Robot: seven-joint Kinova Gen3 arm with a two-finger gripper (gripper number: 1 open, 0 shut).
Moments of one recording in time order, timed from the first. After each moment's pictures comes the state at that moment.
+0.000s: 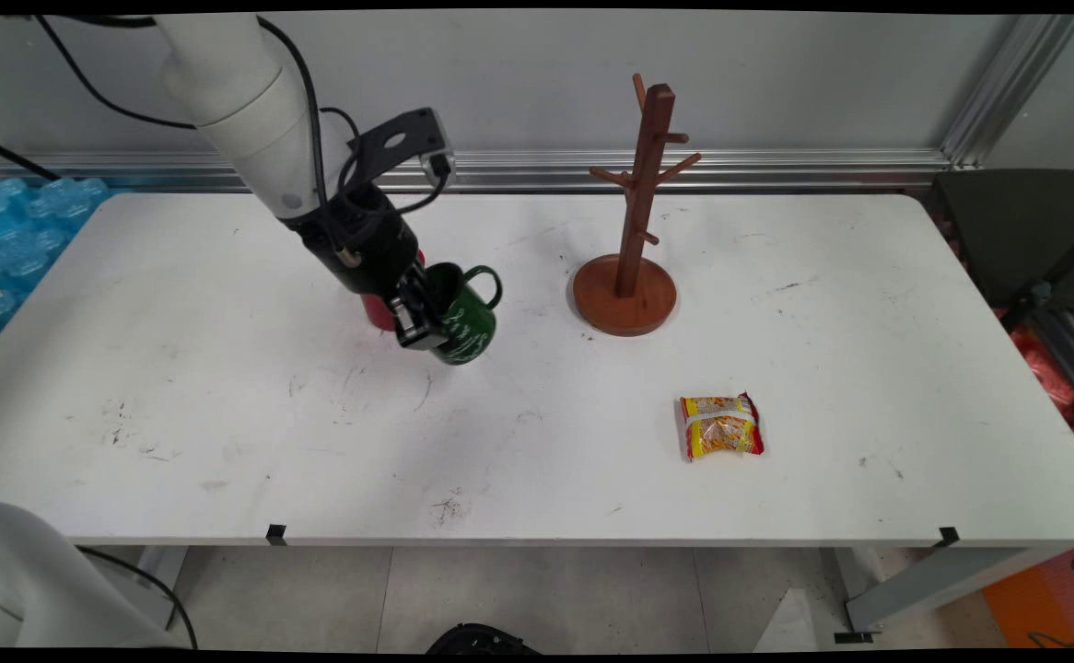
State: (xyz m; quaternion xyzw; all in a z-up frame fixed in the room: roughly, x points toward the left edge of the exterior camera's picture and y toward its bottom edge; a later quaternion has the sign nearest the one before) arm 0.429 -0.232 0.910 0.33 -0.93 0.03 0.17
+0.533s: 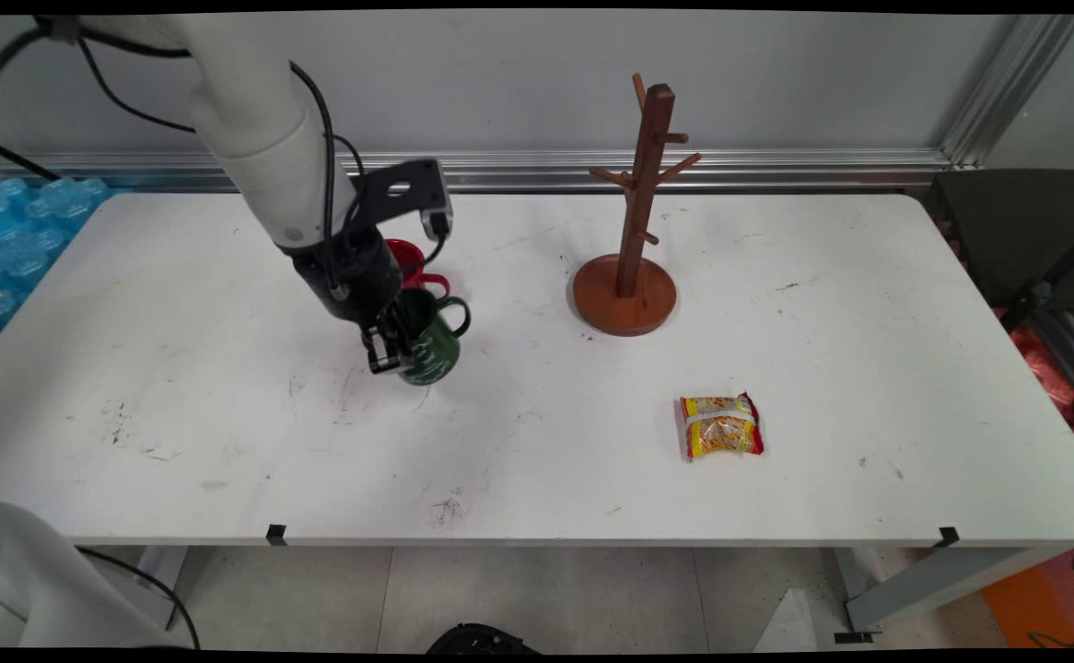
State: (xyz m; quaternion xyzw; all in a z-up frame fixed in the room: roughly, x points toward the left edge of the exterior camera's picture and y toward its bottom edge) arm 0.426 -0.234 0.882 0.30 -0.95 0.03 0.08
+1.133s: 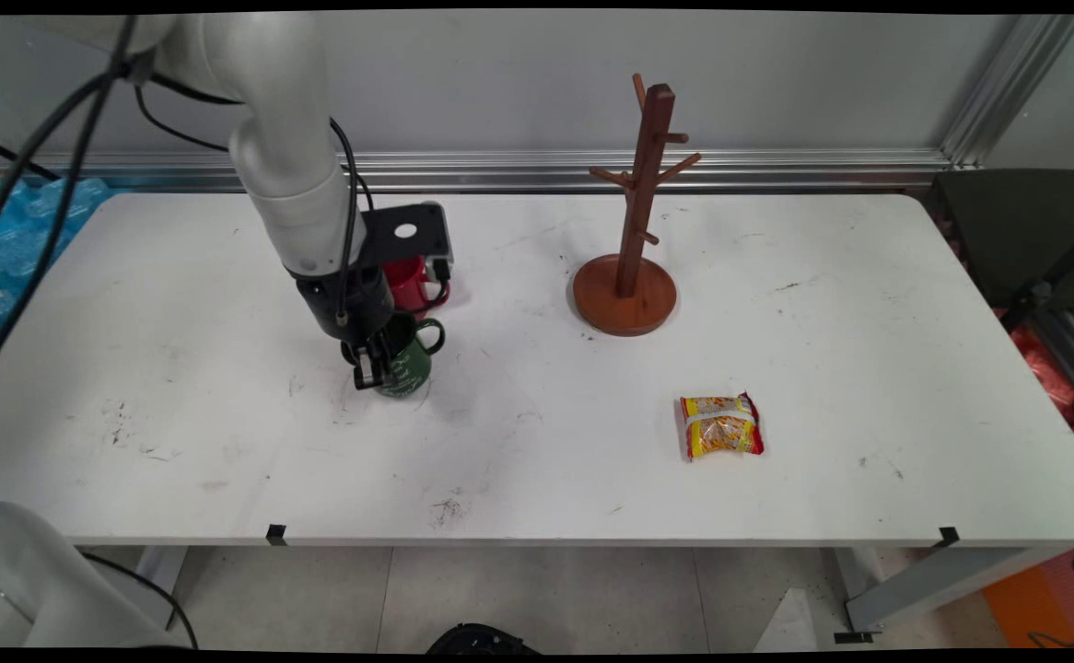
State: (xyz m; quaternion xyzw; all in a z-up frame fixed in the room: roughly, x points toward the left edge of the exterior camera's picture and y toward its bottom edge) arm 0.427 -0.245 0.843 0.30 -0.95 0.03 0.01
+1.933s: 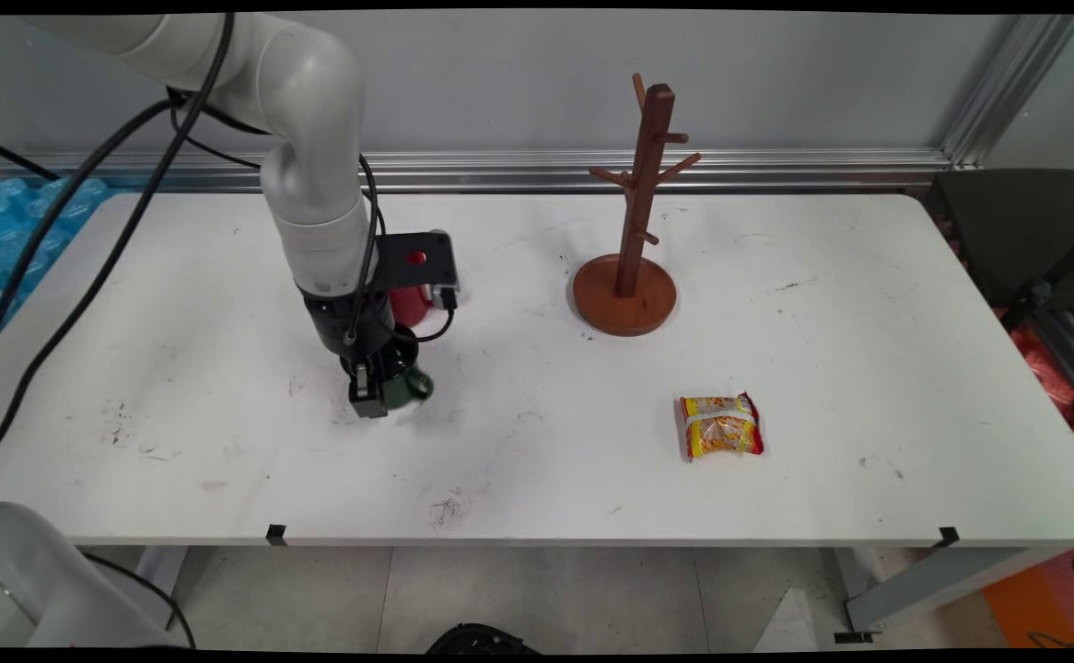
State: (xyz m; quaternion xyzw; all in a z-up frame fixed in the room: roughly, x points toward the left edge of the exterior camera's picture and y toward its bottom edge) arm 0.418 -0.249 0.820 0.29 -0.96 0.02 -0.03
